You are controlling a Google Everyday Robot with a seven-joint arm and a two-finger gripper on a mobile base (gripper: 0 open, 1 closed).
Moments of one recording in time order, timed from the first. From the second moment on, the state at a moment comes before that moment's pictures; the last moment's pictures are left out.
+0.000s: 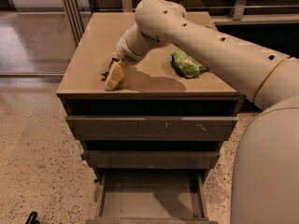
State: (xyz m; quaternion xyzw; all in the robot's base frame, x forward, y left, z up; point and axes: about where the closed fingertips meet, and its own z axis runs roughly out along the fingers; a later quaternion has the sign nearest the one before) arm 0.707 0.108 0.831 -0.64 0.68 0.10 0.35
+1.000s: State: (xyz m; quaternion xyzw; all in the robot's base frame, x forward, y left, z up) arm 0.707 0.108 0.830 -0.64 0.68 0.10 0.35
